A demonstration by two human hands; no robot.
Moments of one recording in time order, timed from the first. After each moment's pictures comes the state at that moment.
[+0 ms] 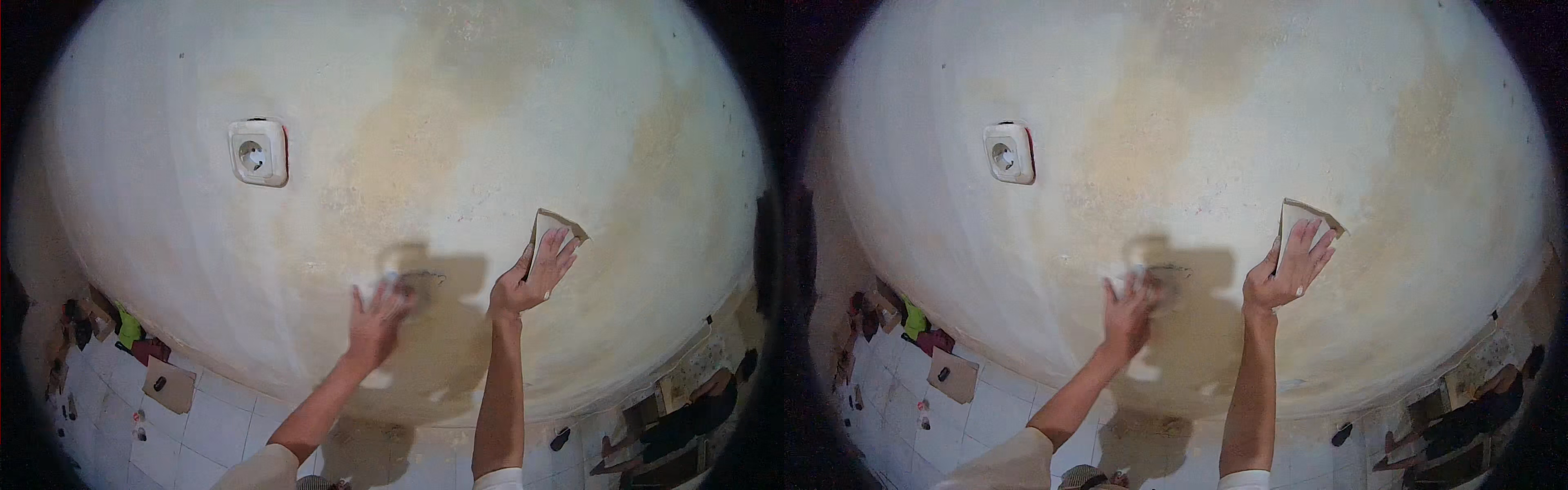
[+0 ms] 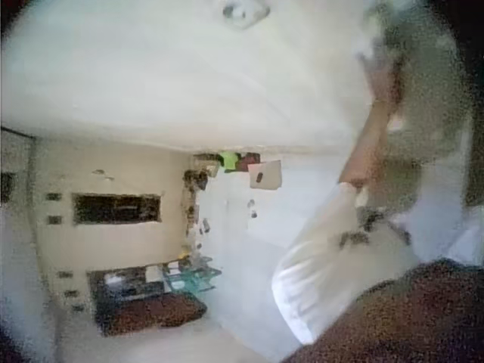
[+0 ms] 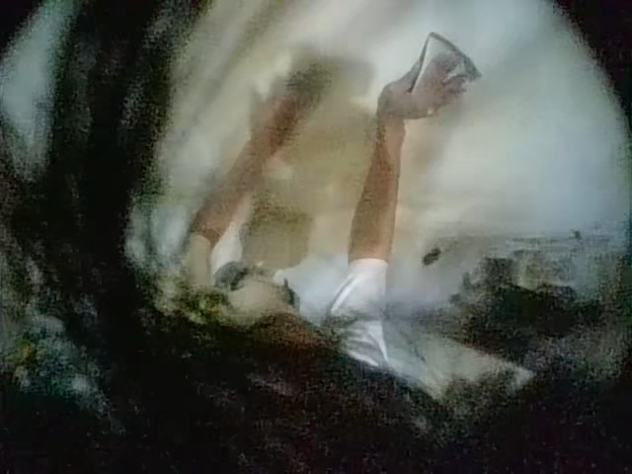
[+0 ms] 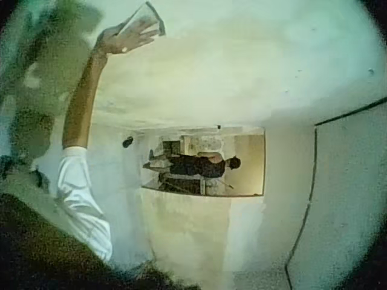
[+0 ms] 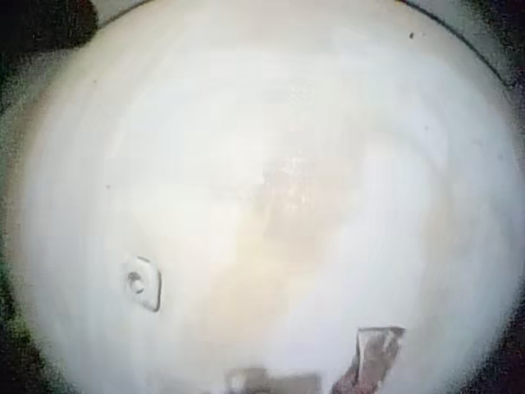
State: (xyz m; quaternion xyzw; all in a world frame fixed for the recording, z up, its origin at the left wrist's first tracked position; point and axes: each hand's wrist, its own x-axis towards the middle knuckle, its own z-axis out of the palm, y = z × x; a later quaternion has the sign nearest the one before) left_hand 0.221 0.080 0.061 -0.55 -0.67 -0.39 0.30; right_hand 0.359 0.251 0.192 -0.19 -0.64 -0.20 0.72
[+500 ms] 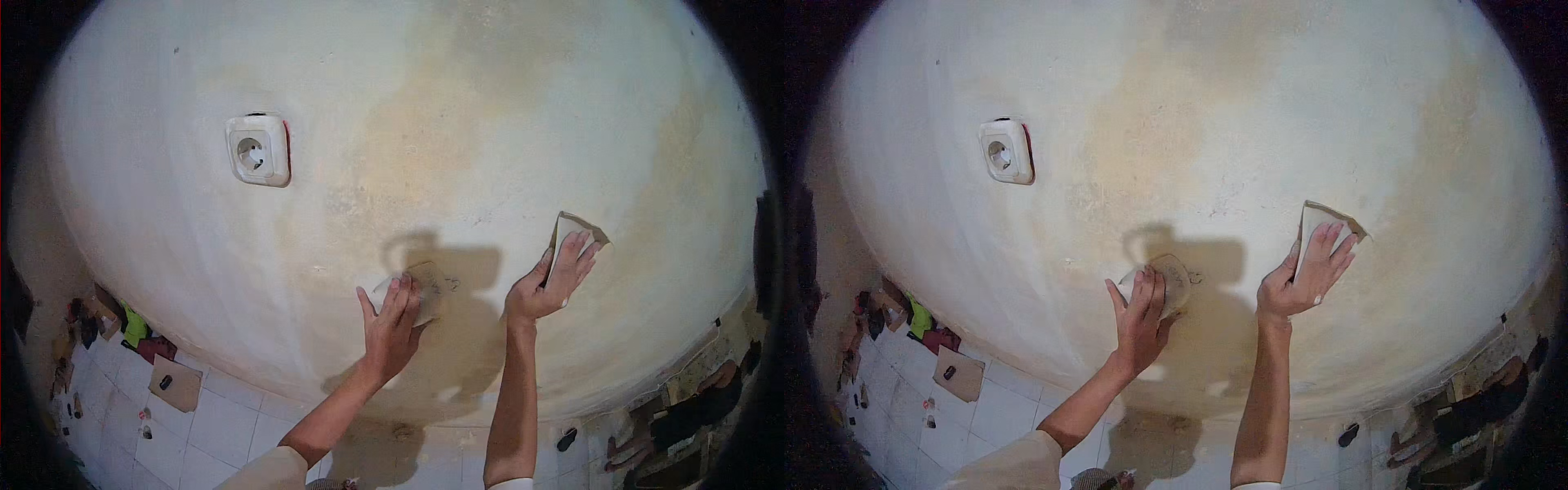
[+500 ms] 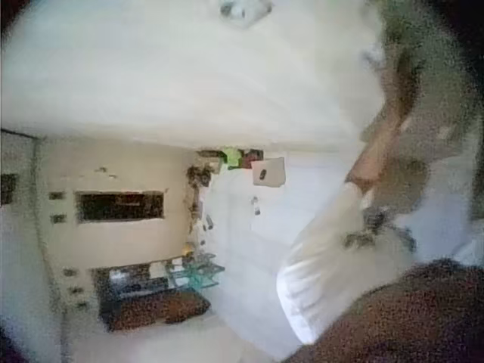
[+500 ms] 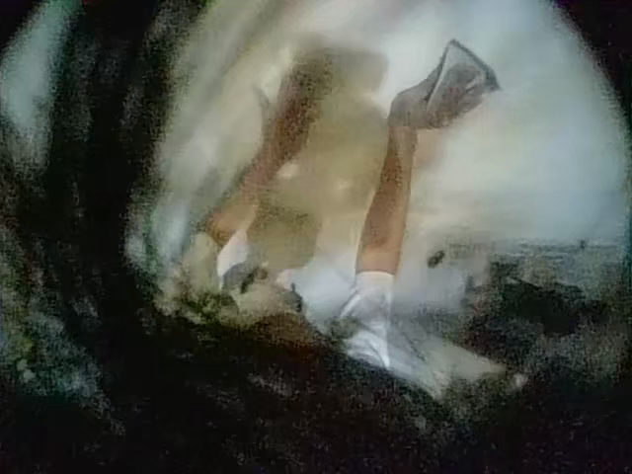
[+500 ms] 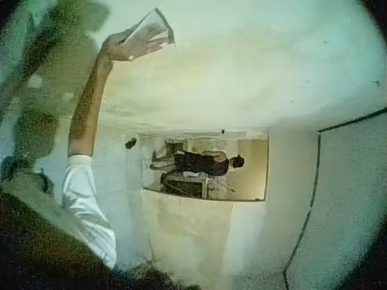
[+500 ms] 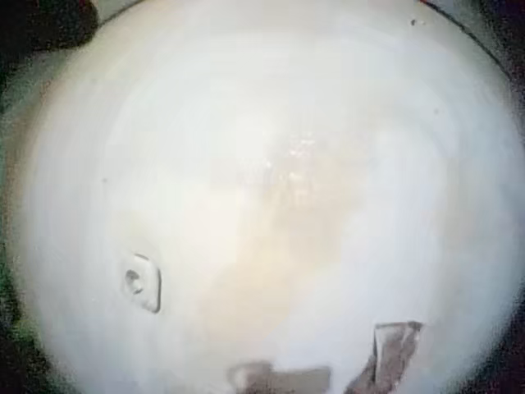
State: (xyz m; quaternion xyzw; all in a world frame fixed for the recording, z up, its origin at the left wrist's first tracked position) left_hand 0.237 0.090 0.073 -0.53 -0.70 -0.41 0.25; right_hand 0.360 0.252 0.192 -0.19 -0.63 -0.21 0.72
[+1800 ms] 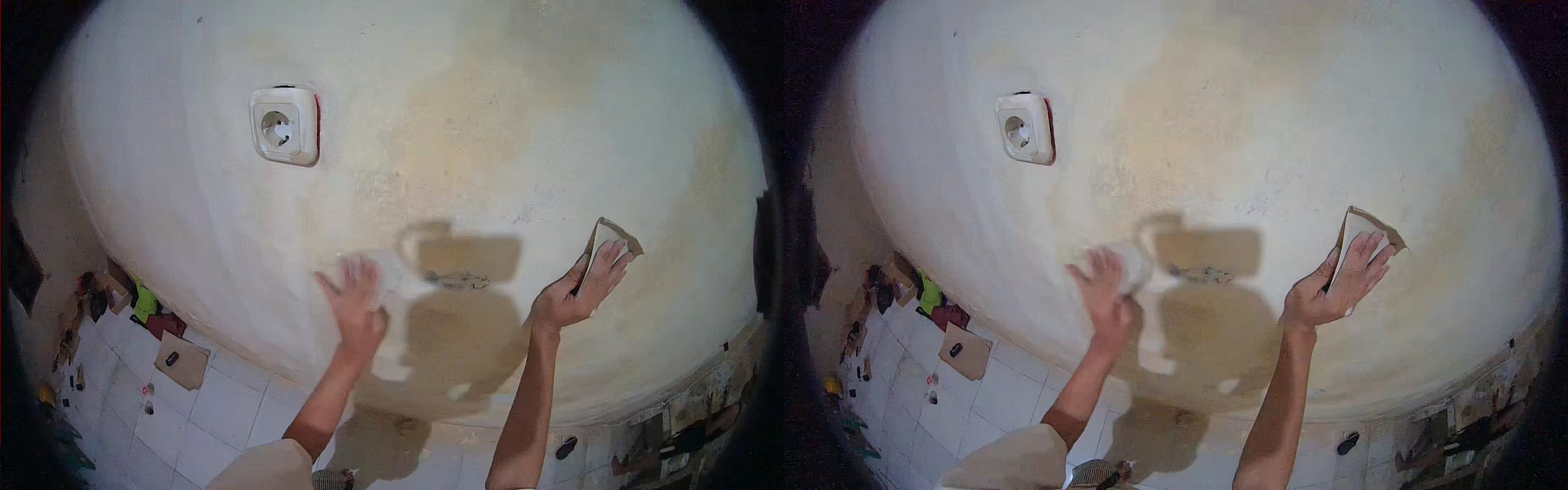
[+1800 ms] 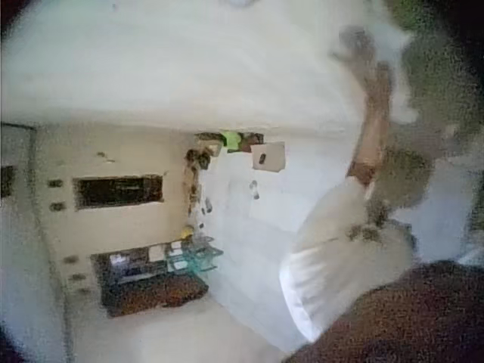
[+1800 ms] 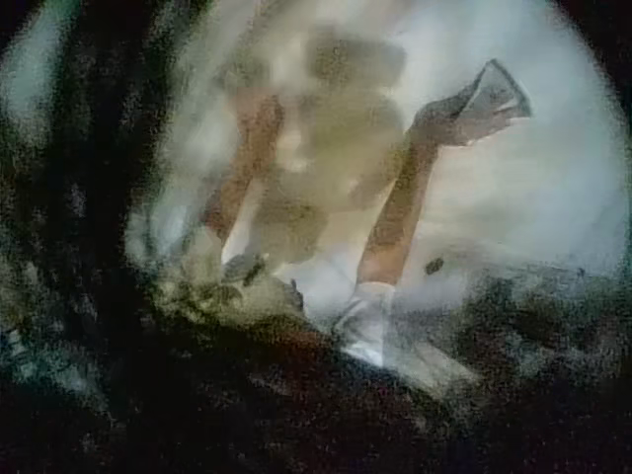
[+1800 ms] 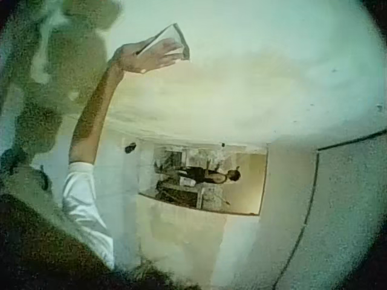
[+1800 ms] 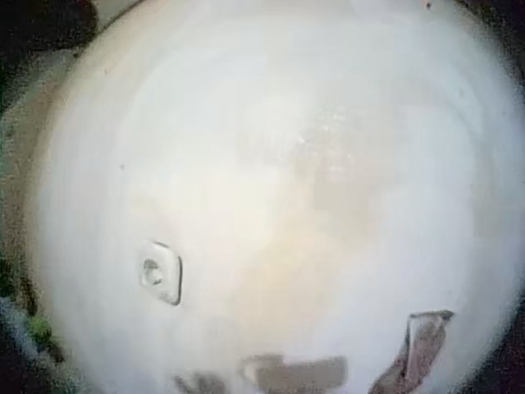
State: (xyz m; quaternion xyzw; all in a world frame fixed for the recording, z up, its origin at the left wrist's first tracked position) left_hand 0.176 0.061 0.049 -0.43 -0.67 -0.48 0.36; right_hand 0.361 0.244 0.197 -0.21 -0.62 -0.23 0.71
